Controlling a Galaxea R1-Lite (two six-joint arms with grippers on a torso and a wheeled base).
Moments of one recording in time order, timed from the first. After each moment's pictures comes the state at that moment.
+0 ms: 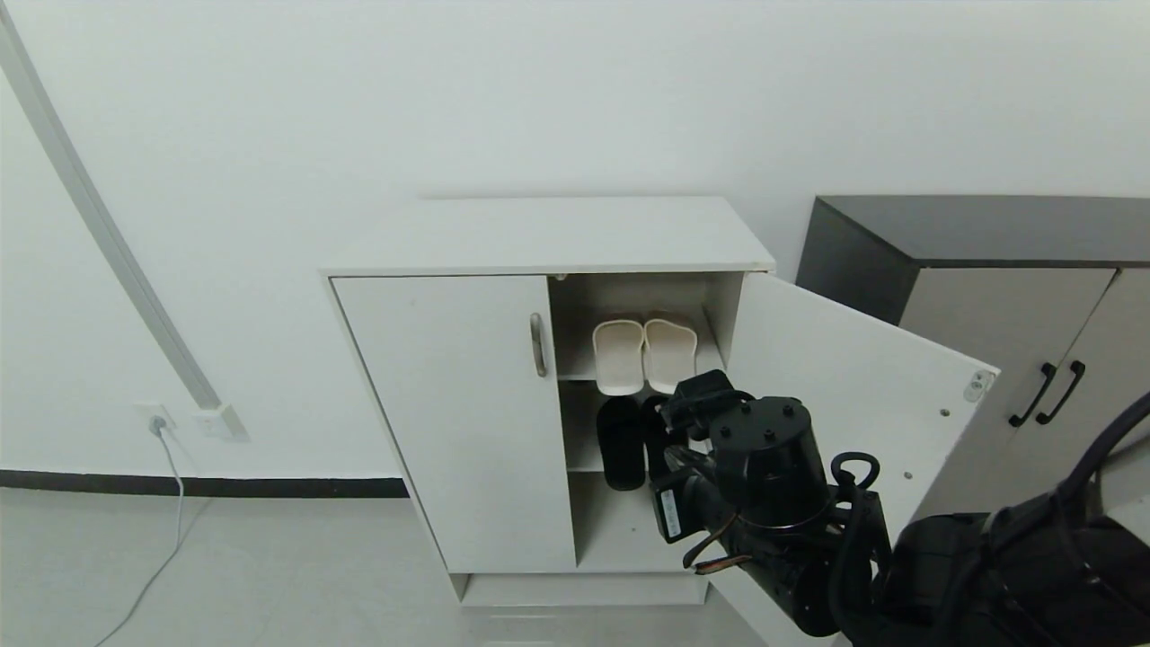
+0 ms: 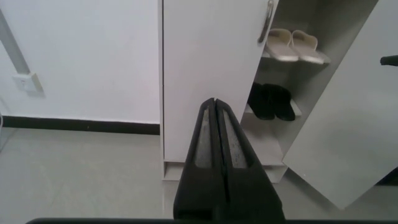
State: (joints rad) left arm 0.00 0.00 0.00 0.00 0.02 -0.10; right arm 0.90 1.93 -0.85 -0.71 -0.51 0.12
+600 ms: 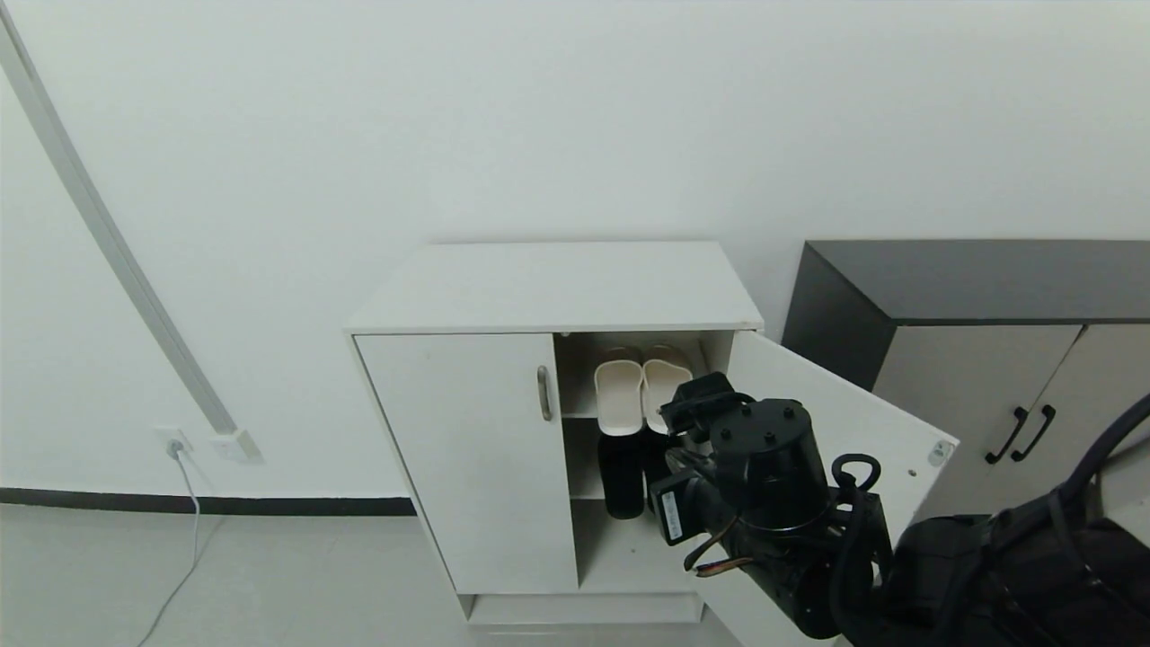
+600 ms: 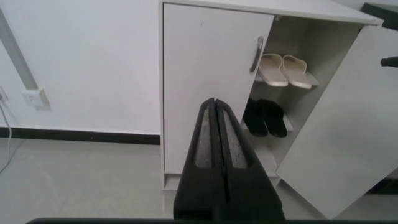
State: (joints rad) left arm 0.00 0.00 0.00 0.00 0.02 -0.10; right arm 0.90 1.93 -0.85 -0.71 -0.51 0.12
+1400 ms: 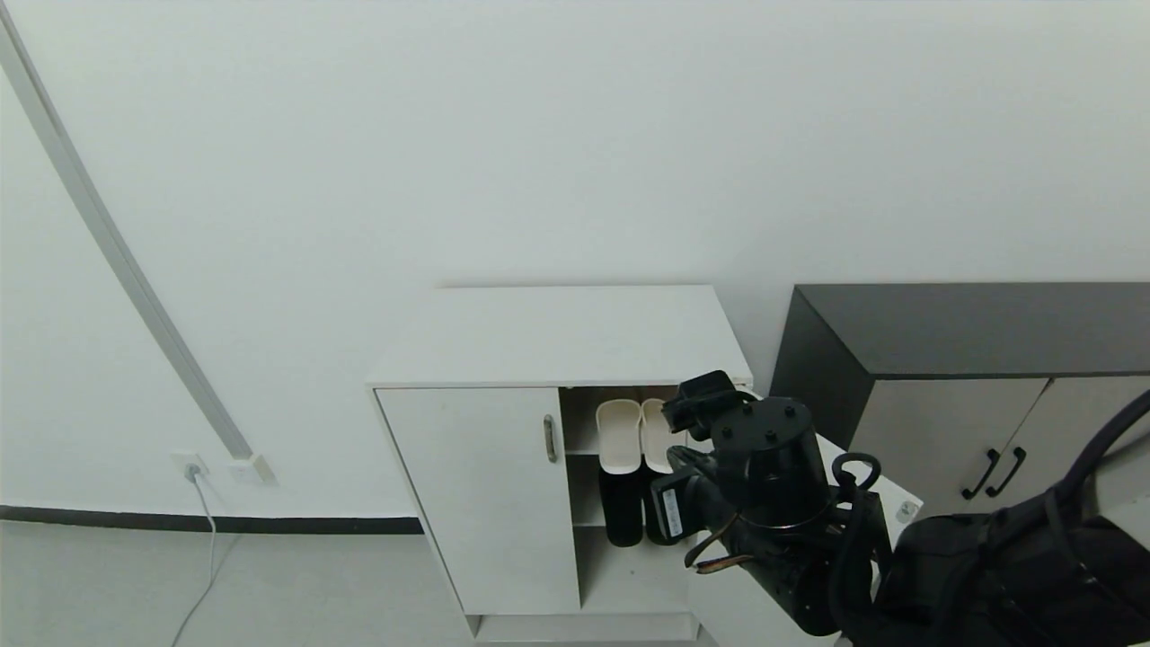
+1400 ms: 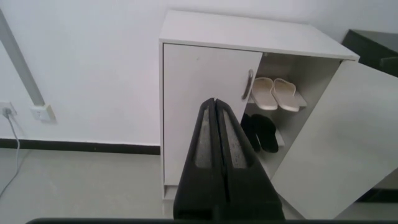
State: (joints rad) left arm 0.00 0.00 0.00 0.00 0.02 -0.10; right arm 0.90 1.94 -0.85 -0.73 -0.51 0.12
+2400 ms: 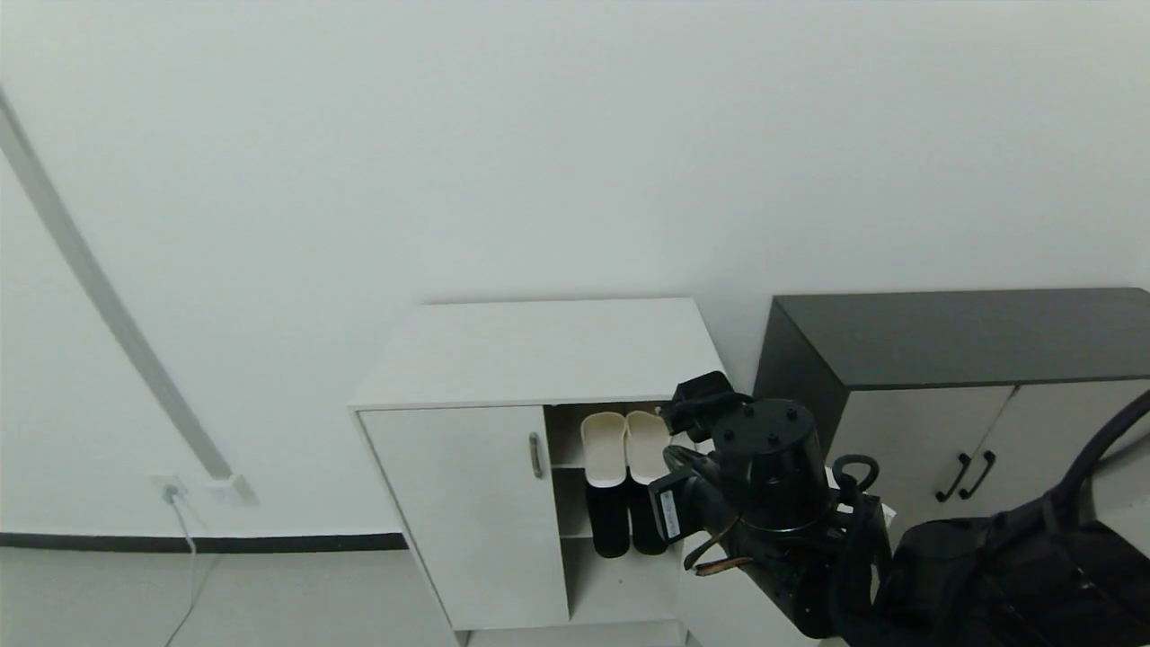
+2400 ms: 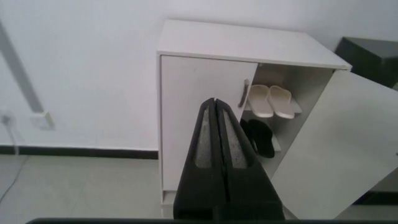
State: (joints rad) left arm 0.00 0.00 0.00 0.00 0.02 -0.10; right arm 0.89 1.94 -0.84 -0.76 -0.50 0.11
